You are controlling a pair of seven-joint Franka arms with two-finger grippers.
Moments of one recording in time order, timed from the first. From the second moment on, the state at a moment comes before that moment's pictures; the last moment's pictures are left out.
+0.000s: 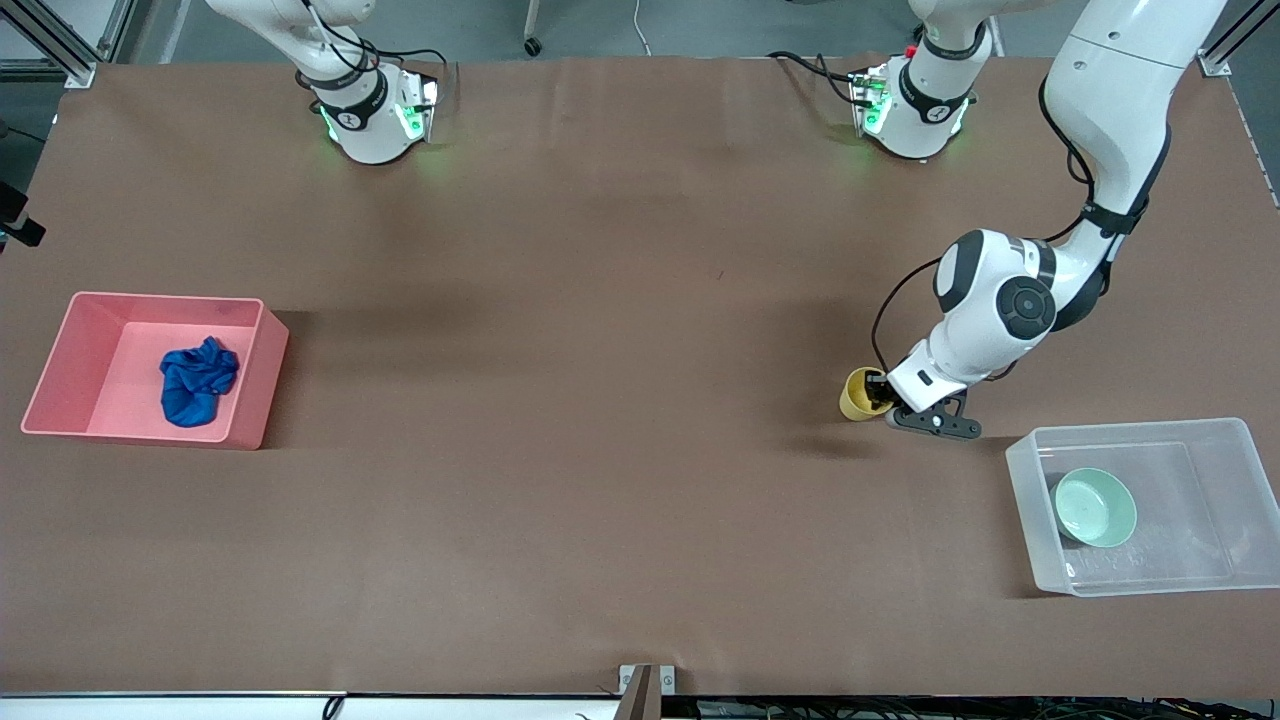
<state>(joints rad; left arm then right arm) 0.16 0.45 -0.37 -2.11 0.08 2.61 -0.08 -0.08 -0.06 -0.10 -1.51 0.00 1.52 -0.06</state>
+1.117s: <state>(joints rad) 0.46 0.59 -0.33 -1.39 0.09 2.14 0.40 -0.08 -0.06 -0.10 -1.51 0.00 1.51 -0.06</state>
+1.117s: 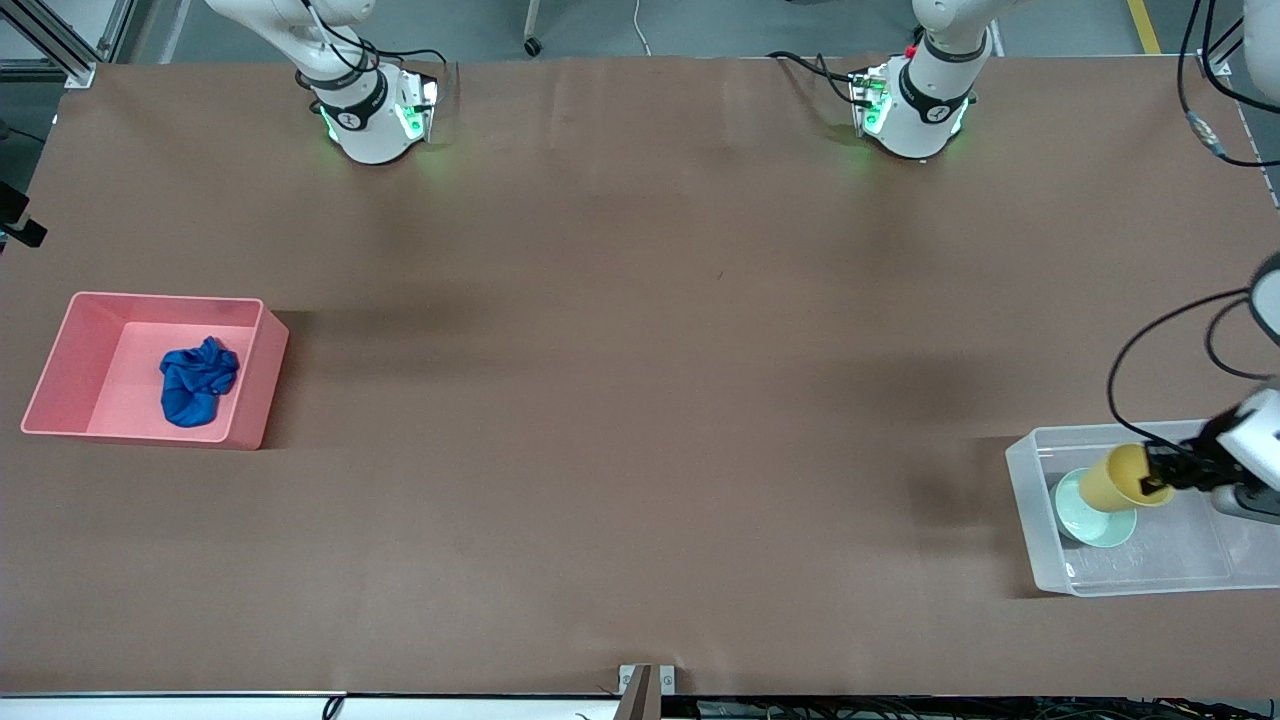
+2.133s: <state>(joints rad) 0.45 0.84 -0.23 -1.32 0.09 2.30 0.43 -0.08 -0.05 -0.09 -1.51 0.00 1.50 -0.06</state>
